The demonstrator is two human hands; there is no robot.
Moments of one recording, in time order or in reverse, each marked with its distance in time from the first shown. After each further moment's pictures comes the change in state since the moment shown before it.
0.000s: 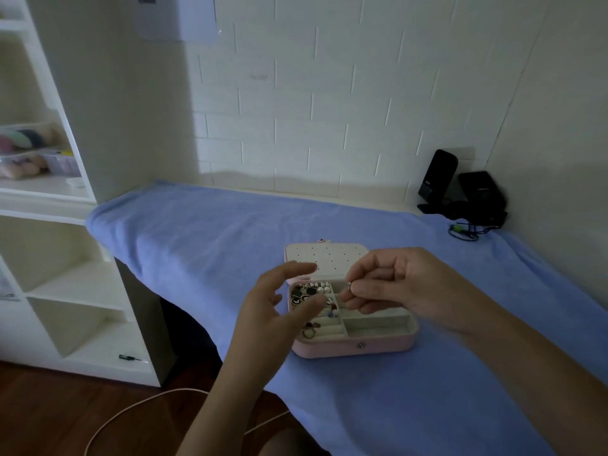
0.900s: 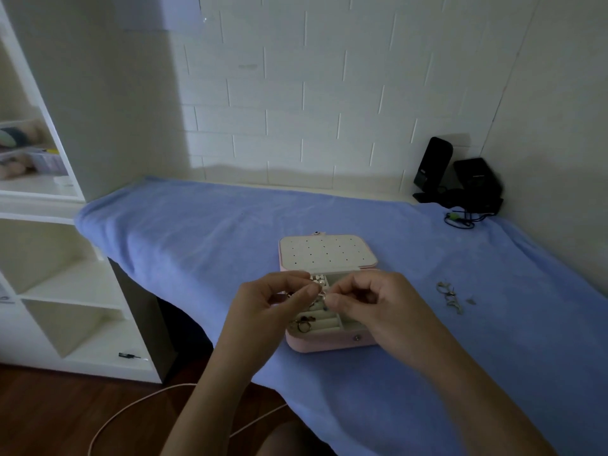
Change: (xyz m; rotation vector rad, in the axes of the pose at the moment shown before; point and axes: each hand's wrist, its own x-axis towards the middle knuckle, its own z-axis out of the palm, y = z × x) left_hand 0.007 -0.003 -0.003 -0.078 -0.046 -0.082; right_hand -0.004 0.031 0.037 -0.236 0.295 -0.074
